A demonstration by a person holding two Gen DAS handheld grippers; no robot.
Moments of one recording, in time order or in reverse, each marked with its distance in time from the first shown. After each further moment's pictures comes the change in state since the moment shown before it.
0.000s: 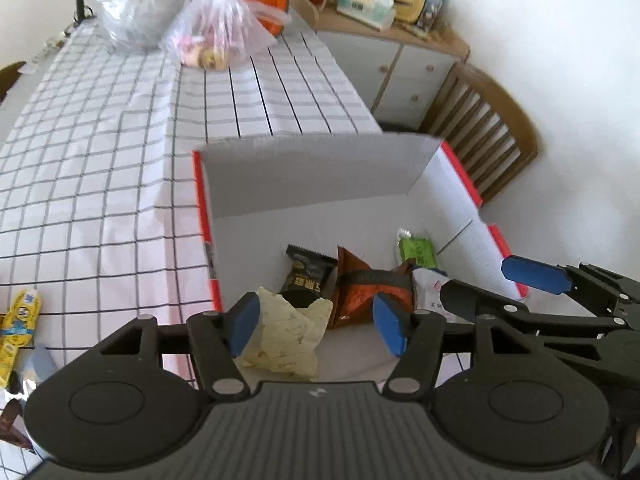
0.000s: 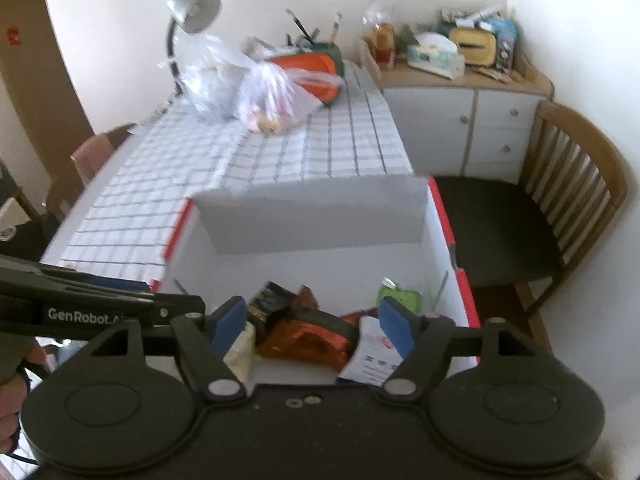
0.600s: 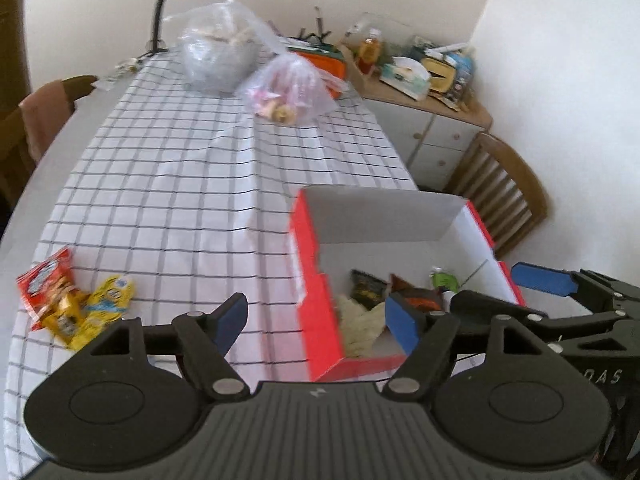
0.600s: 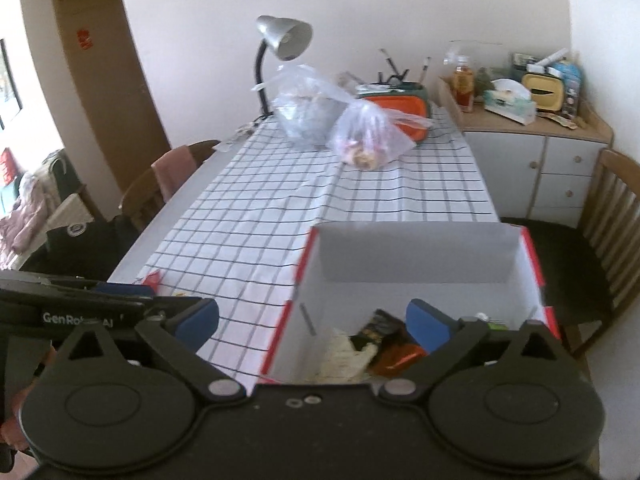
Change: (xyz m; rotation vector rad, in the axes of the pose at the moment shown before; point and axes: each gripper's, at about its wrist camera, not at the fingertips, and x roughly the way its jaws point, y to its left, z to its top) left arm -0.095 0.064 -0.042 -0.101 -0.170 0.059; right arm -0.037 0.076 0.005 -0.096 -0.070 0.174
